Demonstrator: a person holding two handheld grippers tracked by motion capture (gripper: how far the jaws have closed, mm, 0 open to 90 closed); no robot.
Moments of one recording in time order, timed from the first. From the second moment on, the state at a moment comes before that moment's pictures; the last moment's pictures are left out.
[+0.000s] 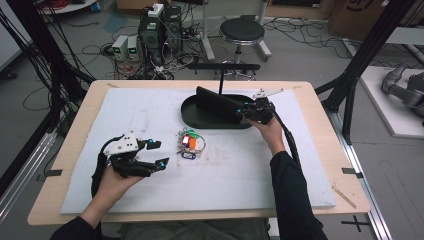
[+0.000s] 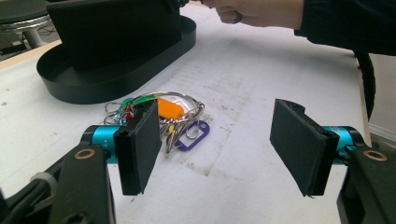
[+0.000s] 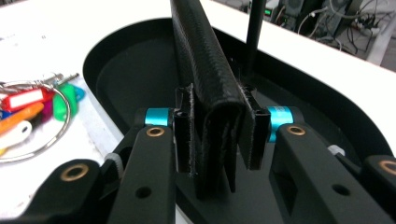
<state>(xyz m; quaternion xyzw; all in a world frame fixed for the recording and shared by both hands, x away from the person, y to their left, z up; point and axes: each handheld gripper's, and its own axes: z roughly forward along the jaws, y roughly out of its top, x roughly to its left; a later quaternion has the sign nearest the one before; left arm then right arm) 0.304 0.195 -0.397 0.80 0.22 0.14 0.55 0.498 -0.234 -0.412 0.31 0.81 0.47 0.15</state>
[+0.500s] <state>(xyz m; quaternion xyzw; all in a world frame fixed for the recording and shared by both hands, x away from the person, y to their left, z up) 0.305 0.191 -0.397 0.80 0.21 0.14 0.54 0.493 -0.234 -0.405 0.32 0.81 0.45 0.18</state>
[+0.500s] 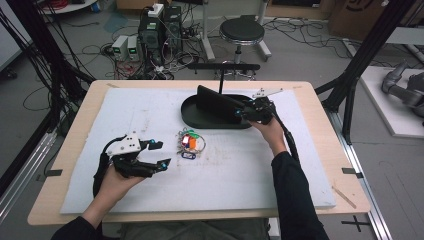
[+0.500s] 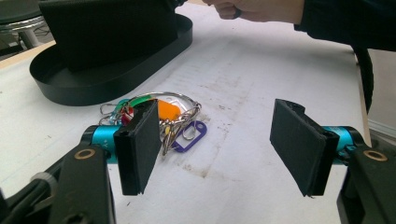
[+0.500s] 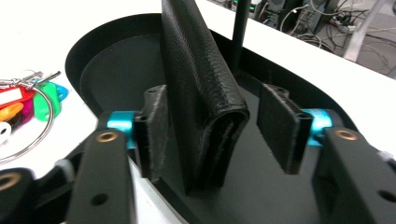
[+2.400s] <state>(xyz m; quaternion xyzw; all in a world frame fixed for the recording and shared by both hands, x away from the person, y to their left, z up) 0.347 0.180 -0.405 0.78 0.30 0.15 0.53 0.327 -0.298 -0.398 0.33 0.74 0.49 0.31</state>
